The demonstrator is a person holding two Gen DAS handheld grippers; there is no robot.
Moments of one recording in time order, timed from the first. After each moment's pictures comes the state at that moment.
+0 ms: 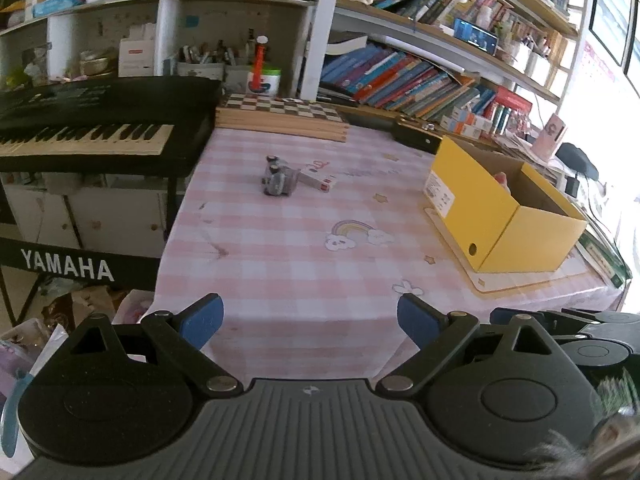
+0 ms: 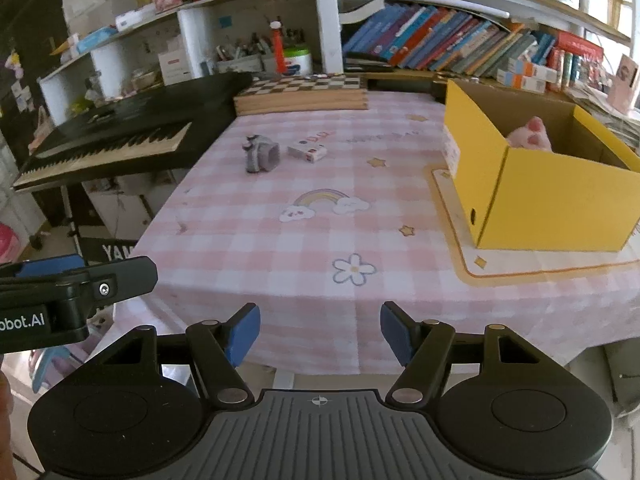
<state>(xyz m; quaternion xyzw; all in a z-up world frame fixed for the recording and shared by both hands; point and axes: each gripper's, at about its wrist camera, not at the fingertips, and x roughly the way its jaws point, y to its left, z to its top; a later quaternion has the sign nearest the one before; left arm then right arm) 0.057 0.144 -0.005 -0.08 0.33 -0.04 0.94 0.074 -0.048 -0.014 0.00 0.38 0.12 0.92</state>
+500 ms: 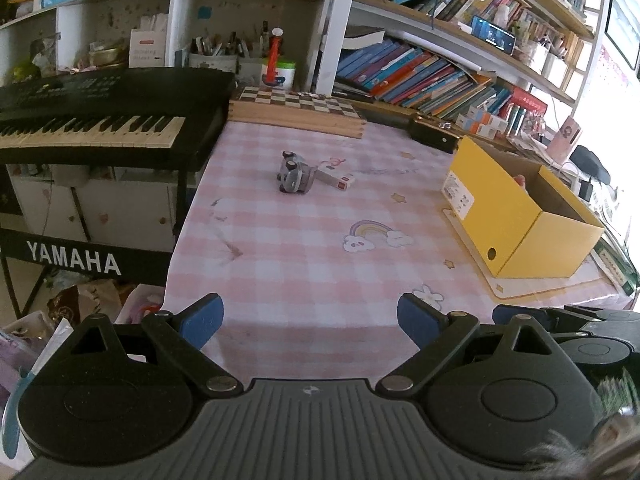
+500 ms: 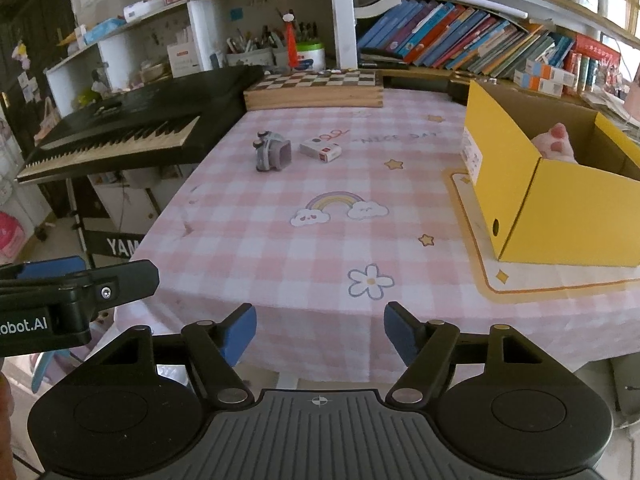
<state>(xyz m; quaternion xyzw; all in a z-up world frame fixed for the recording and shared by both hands) 0.078 0.152 -0.012 -0.08 0.34 -0.02 0.94 0.096 -0.038 -0.021 -0.01 0.39 0.13 0.91</state>
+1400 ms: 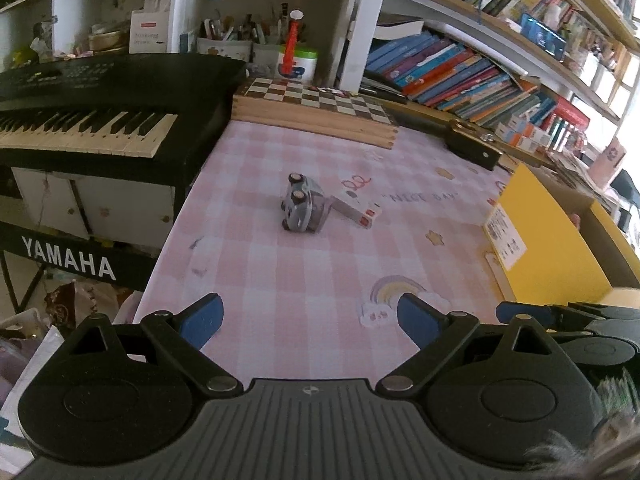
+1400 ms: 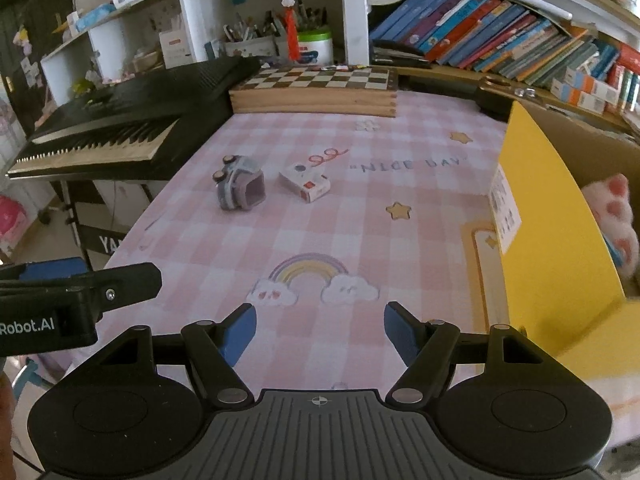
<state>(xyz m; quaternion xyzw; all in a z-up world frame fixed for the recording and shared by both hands) 0.198 0.142 -0.026 -0.10 0.36 0.02 0.93 0.221 -0.044 -0.034 -0.03 0.41 0.17 0.90</state>
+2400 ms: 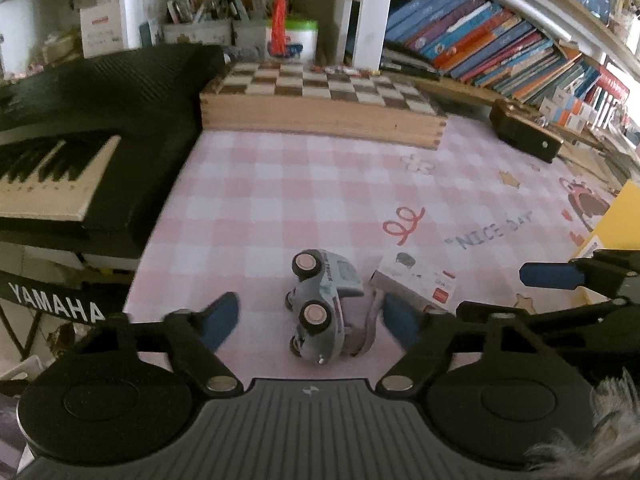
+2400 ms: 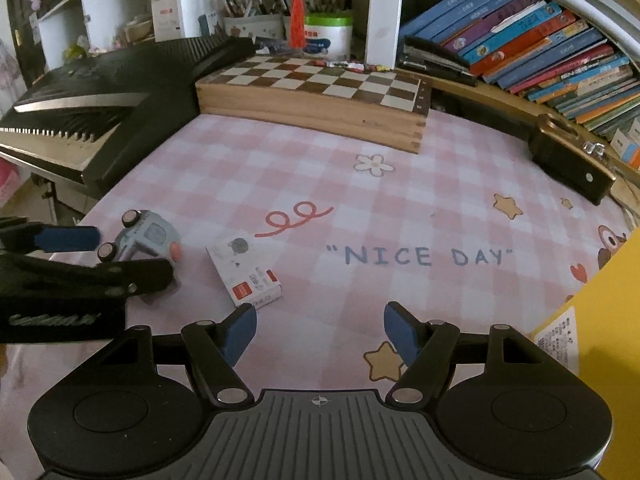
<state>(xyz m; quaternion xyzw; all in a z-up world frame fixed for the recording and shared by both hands) 0.365 0.153 -0.075 -0.05 0.40 0.02 0.91 0.368 -0.021 -0.069 -0.10 0.42 0.20 0.88</state>
